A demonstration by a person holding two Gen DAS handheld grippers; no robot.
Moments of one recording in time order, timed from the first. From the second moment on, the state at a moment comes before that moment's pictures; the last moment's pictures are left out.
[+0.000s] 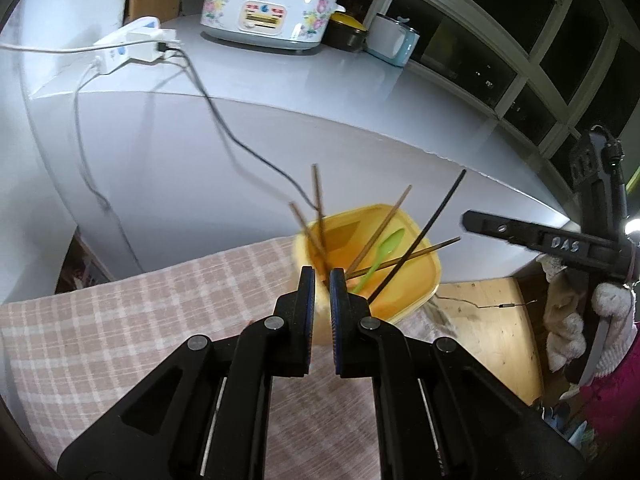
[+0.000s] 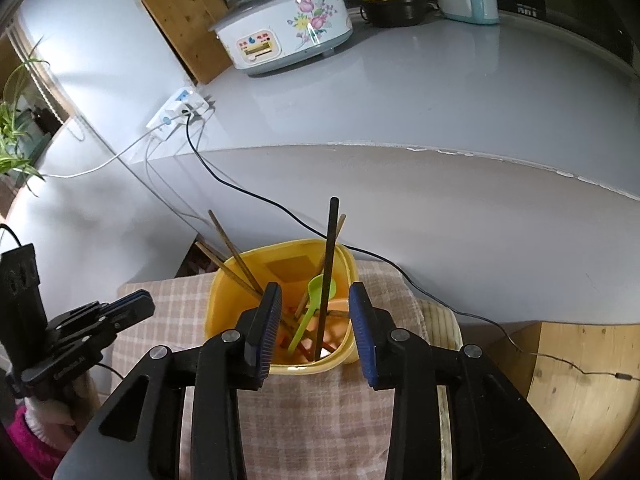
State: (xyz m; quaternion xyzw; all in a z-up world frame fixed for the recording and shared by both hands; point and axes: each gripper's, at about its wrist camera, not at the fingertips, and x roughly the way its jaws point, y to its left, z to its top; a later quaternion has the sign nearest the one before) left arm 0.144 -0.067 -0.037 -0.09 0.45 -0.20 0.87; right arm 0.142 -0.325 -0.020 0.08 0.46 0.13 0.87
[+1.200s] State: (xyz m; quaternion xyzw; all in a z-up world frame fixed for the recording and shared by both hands) left arm 0.063 0.087 -0.122 -0.07 0.57 -0.14 0.81; right arm 0.050 -0.201 -0.118 0.13 0.59 0.21 0.77
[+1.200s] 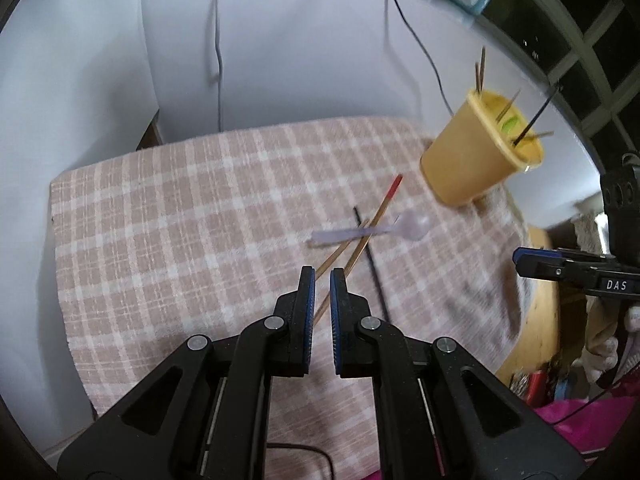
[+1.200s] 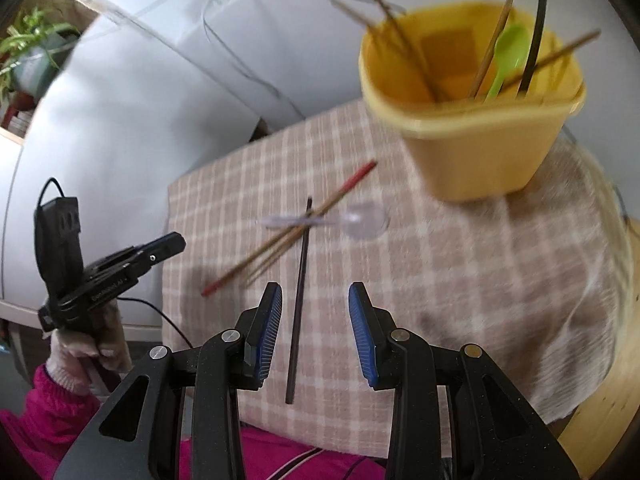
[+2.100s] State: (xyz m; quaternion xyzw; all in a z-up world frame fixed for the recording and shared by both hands) left arm 0.091 0.063 -0.197 0.07 0.64 -0.22 0.73; right arm 0.081 -0.124 -0.203 0.12 0.66 0.18 0.72
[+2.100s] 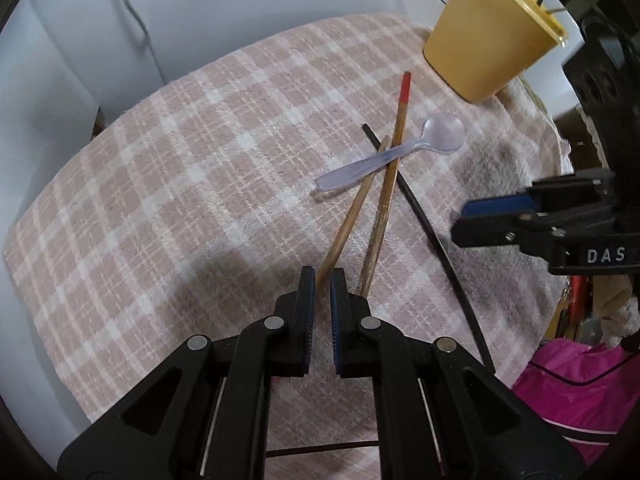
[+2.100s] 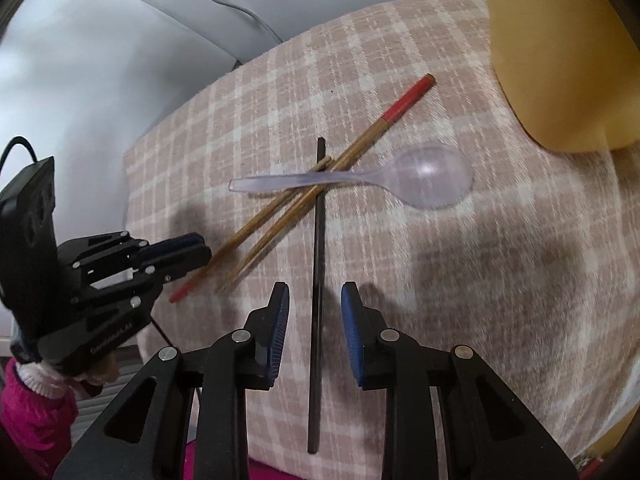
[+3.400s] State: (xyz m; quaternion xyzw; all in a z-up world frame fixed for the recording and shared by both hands) left arm 0.139 -0.002 -0.217 0.13 0.65 -0.26 0.71; right arm 0.123 -0.092 -0.234 0.07 0.69 0.16 0.70
